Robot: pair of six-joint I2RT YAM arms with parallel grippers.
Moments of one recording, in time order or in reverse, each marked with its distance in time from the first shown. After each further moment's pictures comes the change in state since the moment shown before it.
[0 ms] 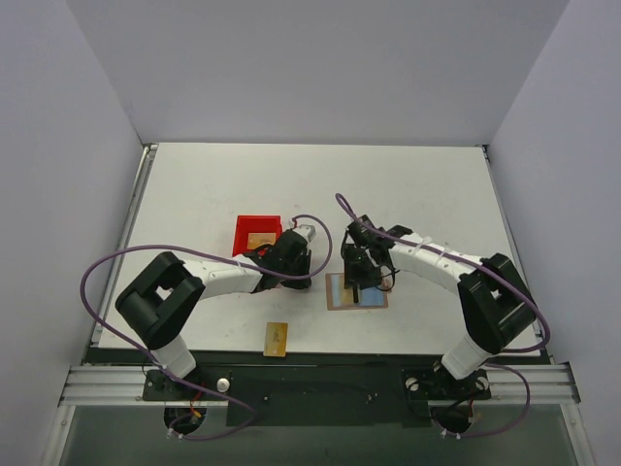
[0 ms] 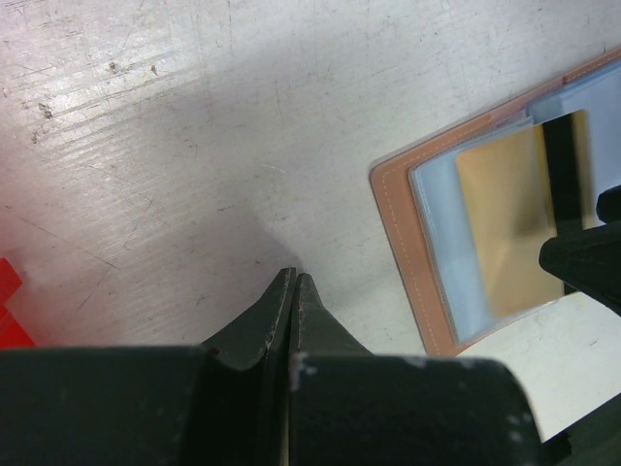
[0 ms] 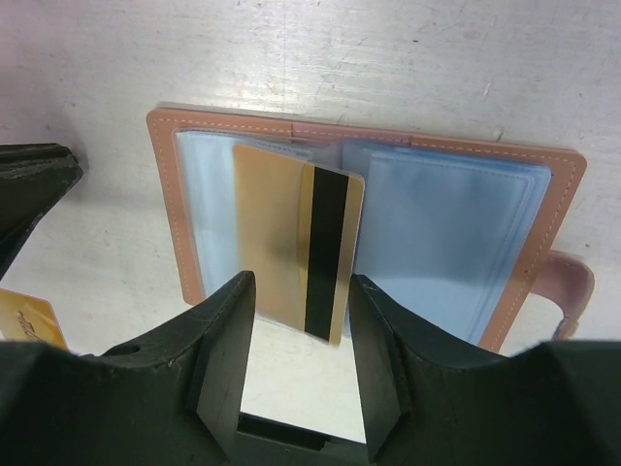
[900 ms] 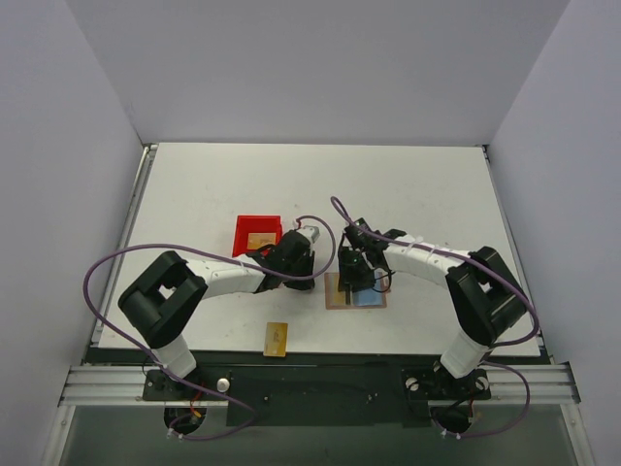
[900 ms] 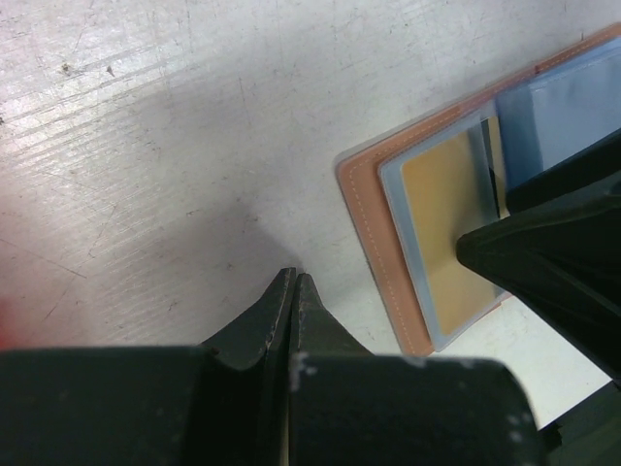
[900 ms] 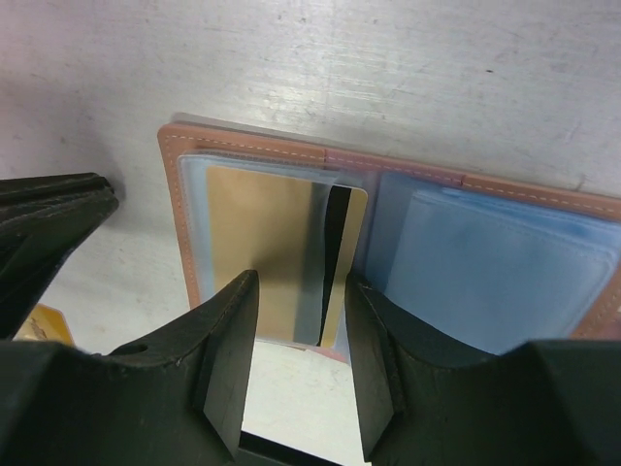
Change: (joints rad) left arm -0.016 0.014 0.016 0.000 0.022 0.000; right arm 0.011 0.064 -0.016 0.089 -0.050 -0.002
